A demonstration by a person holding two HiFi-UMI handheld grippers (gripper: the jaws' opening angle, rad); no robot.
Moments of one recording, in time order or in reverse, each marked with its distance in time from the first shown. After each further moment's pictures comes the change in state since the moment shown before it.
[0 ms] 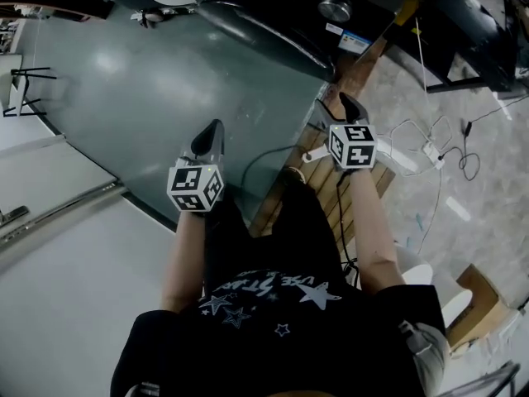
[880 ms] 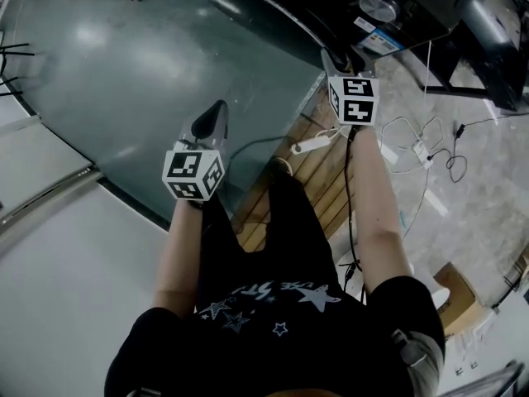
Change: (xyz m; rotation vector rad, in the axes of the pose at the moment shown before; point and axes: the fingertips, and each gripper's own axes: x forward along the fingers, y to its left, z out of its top) left arm 0.059 0.021 -0.036 -0.099 -0.011 -0.048; right arm 0.112 -0.029 0.058 -0.289 -0.040 -0.110
